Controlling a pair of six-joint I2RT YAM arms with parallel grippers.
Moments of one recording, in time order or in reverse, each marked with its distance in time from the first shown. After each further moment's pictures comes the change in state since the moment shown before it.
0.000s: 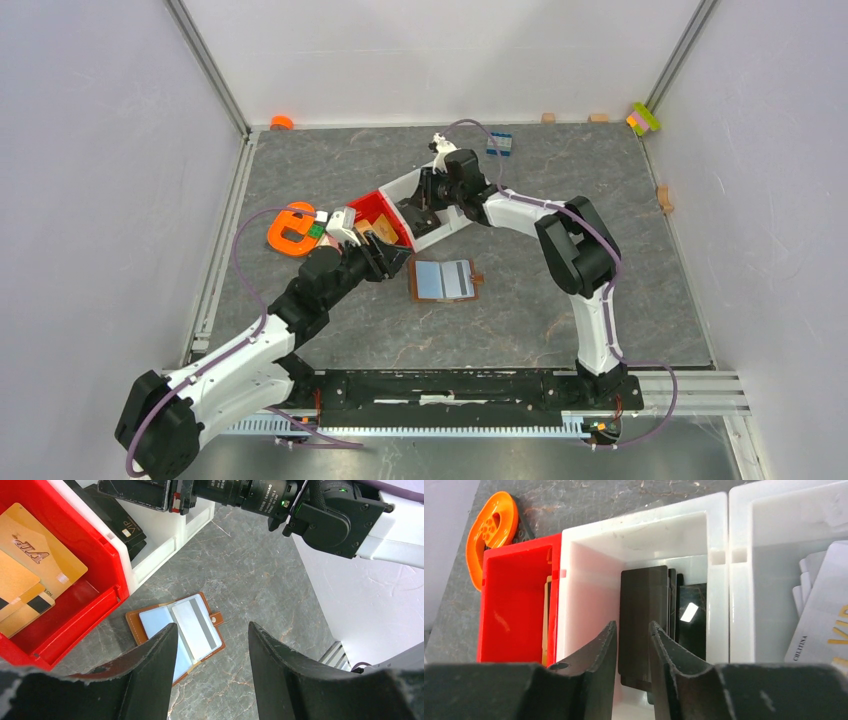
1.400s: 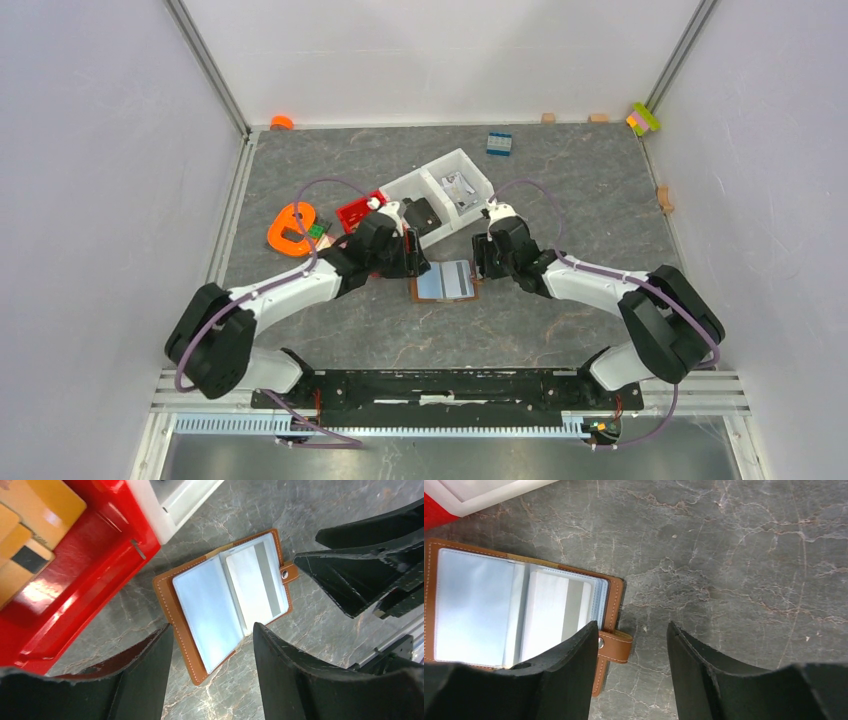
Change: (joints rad) left arm -0.021 0.482 0.316 -0.353 0.059 0.098; right arm 0.063 -0.656 -0.761 -0.153 0.409 -0.069
